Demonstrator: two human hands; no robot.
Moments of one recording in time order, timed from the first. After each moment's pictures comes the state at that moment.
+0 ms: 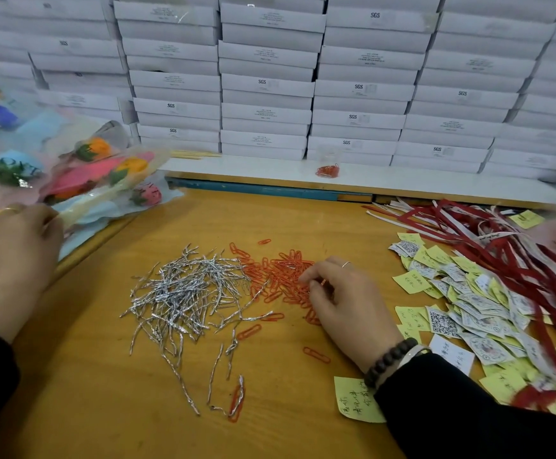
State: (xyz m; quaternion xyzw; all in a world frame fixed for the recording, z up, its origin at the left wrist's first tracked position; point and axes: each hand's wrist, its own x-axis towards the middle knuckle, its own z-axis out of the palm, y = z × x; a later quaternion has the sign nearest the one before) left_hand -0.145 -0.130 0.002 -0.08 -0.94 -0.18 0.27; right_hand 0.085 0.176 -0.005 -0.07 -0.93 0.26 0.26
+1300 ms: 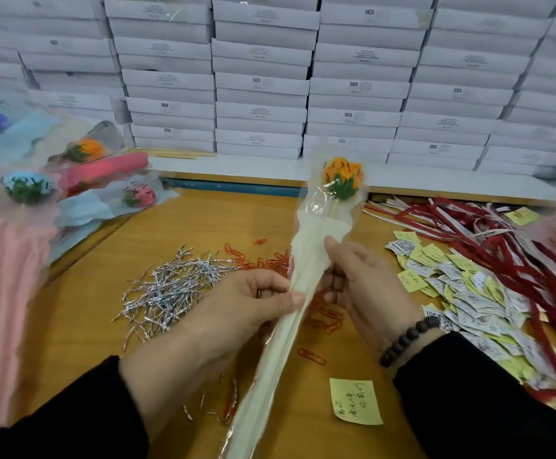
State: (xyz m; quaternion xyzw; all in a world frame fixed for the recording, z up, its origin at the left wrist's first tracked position) left_hand 0.029 0.038 0.015 -0.23 -0.67 -0.65 -0.30; right_hand 0.078 0.187 0.015 -0.16 -0.64 0.73 0.17
